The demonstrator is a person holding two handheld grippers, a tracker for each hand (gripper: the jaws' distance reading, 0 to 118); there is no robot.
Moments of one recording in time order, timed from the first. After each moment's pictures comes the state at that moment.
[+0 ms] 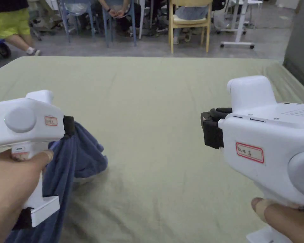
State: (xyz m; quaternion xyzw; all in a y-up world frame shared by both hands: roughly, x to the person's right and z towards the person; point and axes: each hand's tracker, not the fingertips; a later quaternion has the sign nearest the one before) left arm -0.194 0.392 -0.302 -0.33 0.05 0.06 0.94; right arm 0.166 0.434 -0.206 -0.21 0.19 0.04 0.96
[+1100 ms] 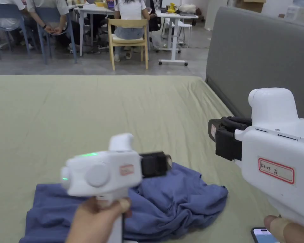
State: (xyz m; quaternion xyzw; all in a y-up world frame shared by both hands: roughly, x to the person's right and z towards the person) left arm 0.044 0.342 -0.277 -0.29 -0.27 0.18 0.90; right arm 0.305 0.464 -0.131 -0.18 0.10 0.00 0.98
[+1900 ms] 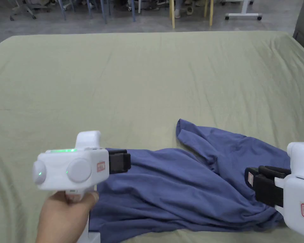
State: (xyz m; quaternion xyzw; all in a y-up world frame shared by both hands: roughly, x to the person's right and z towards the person) left arm -0.144 0.221 -0.346 -0.38 0.01 0.03 0.92; right arm 0.249 0.310 -0.218 -0.36 0.15 -0.06 0.92
